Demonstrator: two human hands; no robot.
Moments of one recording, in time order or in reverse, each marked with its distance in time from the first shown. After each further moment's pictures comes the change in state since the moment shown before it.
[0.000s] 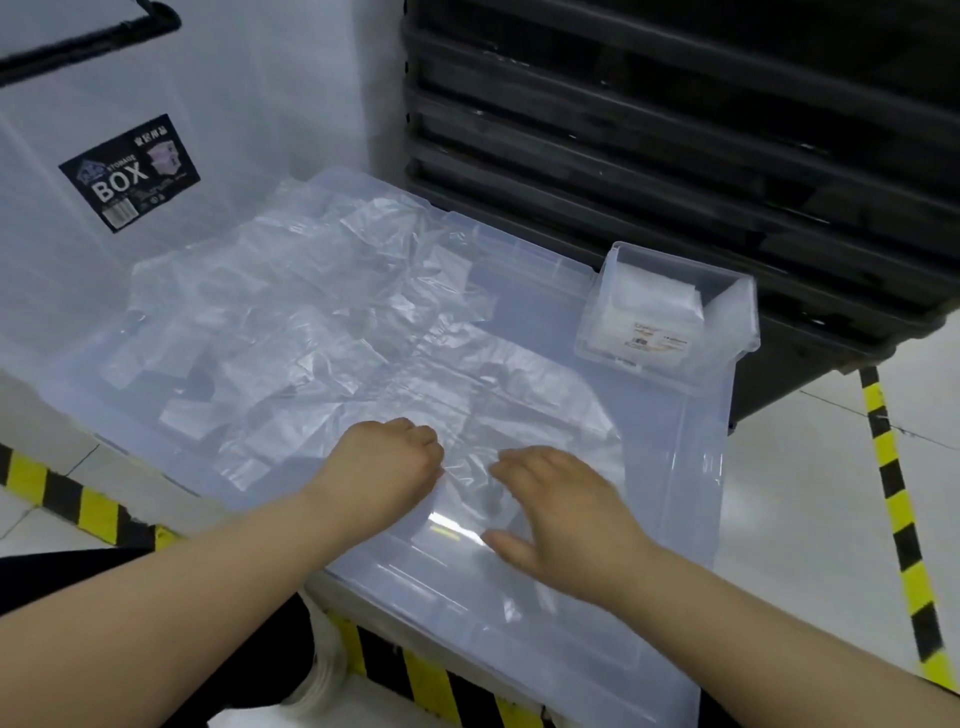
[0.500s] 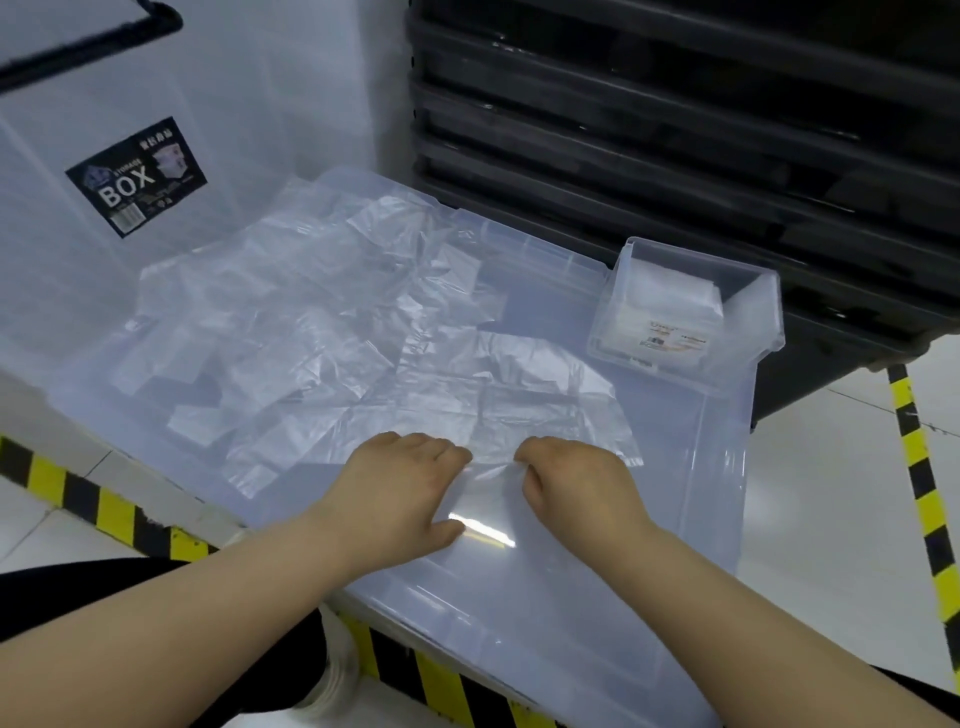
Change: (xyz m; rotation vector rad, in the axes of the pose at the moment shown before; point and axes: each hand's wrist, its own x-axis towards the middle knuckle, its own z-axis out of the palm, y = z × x) left_hand -0.004 0.010 -0.013 -0.139 -0.042 -0.058; right_hand 0.024 0.003 0.004 0.081 -0.071 0.261
